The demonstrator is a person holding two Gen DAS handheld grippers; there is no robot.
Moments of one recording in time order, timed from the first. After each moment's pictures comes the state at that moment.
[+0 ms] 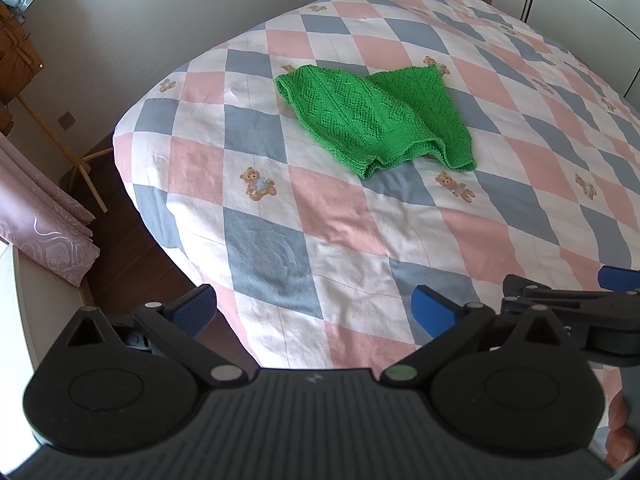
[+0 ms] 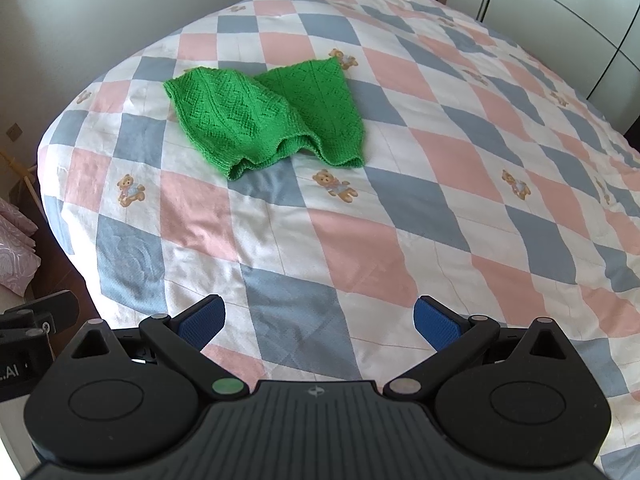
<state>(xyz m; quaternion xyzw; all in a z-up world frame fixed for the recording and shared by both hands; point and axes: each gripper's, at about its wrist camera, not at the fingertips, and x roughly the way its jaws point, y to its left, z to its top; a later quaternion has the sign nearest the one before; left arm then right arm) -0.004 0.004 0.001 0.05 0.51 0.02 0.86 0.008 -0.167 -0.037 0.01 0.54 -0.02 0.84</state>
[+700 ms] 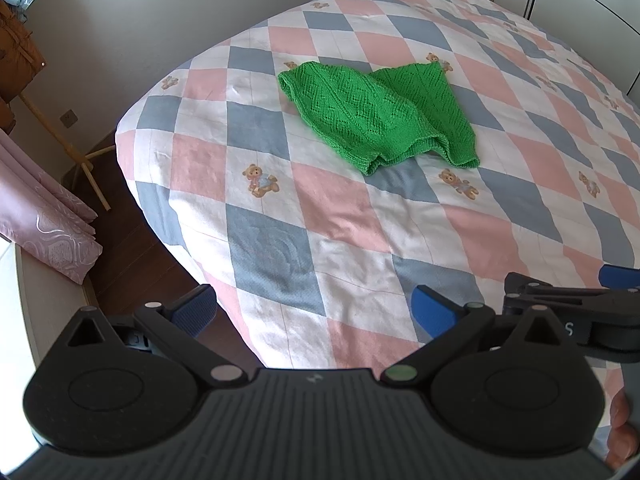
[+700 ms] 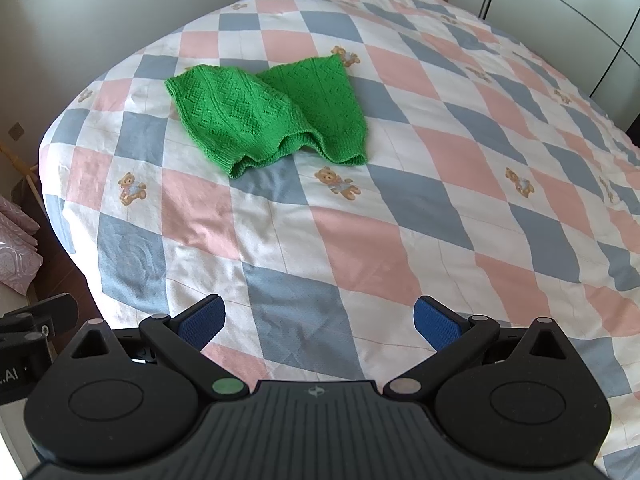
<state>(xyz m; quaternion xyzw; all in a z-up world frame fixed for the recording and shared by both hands) -0.001 0.005 -0.004 0.05 0.52 0.03 0.85 0.010 -0.168 -0.041 0.01 0.54 -0.02 0.84</state>
